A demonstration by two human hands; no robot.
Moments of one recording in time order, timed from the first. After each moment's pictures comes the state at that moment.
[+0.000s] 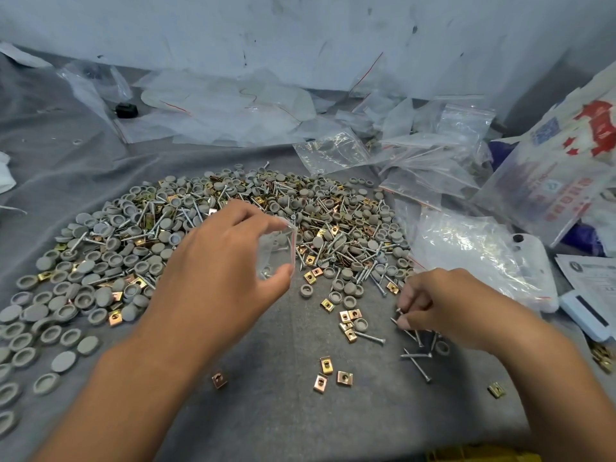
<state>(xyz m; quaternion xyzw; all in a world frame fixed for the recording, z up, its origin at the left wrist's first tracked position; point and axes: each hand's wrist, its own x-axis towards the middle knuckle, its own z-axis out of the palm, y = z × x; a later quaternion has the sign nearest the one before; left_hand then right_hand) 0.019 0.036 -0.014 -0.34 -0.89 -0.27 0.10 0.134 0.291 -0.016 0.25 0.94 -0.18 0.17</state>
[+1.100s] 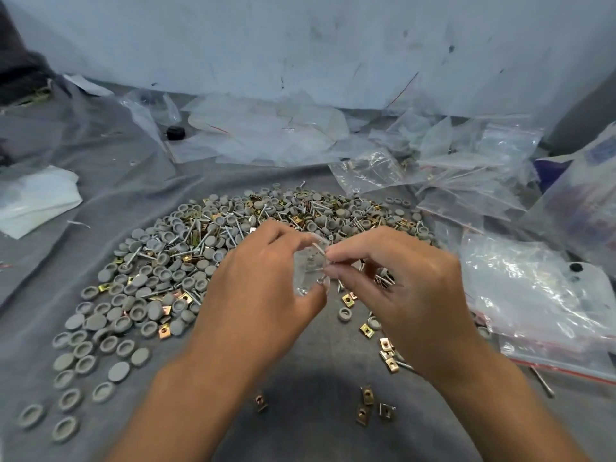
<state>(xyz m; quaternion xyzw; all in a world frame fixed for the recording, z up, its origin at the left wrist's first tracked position) 0.013 0.031 -0.014 -0.32 -0.89 -0.32 0.10 0.080 0.200 -0.012 -0.14 0.88 -0.28 -0.36</state>
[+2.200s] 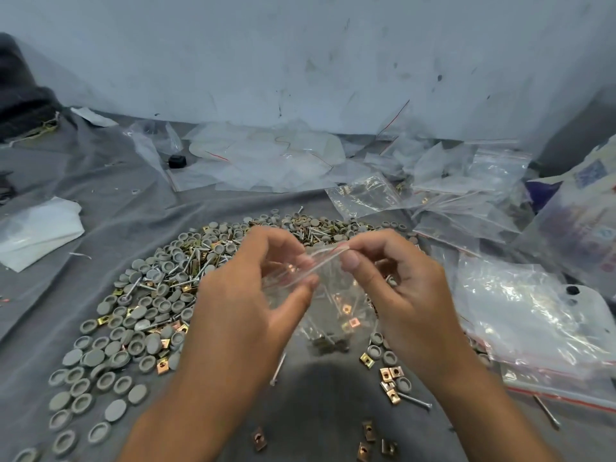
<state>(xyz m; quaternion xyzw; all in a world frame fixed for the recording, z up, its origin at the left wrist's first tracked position) 0.015 0.023 0.004 -0.29 -0.81 -0.49 0.17 0.065 0.201 -0.004 -0.05 0.82 -0.47 -0.32</state>
